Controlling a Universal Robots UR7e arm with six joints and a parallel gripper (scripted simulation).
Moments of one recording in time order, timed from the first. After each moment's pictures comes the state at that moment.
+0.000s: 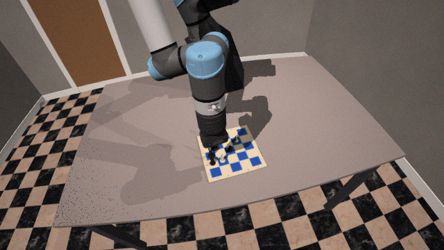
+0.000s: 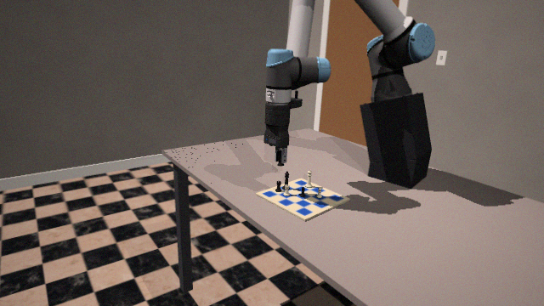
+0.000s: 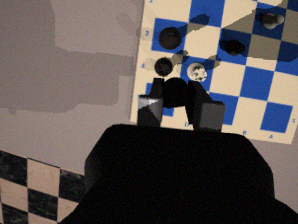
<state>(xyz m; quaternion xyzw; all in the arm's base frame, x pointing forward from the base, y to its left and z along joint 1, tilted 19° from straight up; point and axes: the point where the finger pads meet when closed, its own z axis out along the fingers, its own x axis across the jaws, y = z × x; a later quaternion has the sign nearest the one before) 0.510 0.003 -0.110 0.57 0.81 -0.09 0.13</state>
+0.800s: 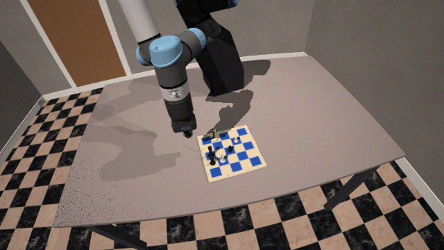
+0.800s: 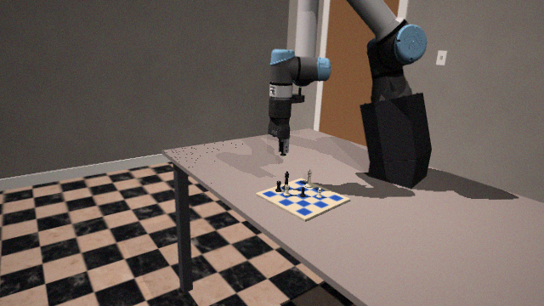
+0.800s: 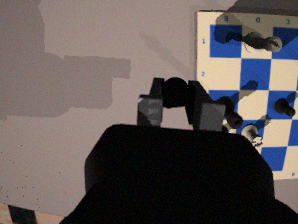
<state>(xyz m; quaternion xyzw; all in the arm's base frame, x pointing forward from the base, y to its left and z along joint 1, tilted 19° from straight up) 0.451 -0.086 -0.092 0.63 0.76 -0.08 0.14</state>
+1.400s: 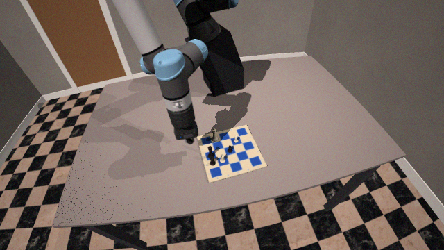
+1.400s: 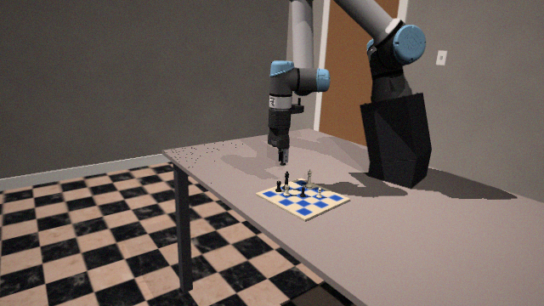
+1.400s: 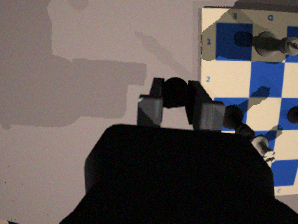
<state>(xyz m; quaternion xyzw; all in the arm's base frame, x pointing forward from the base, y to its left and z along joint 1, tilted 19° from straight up) 0.454 -0.097 -0.126 0.63 0.76 -0.08 0.14</state>
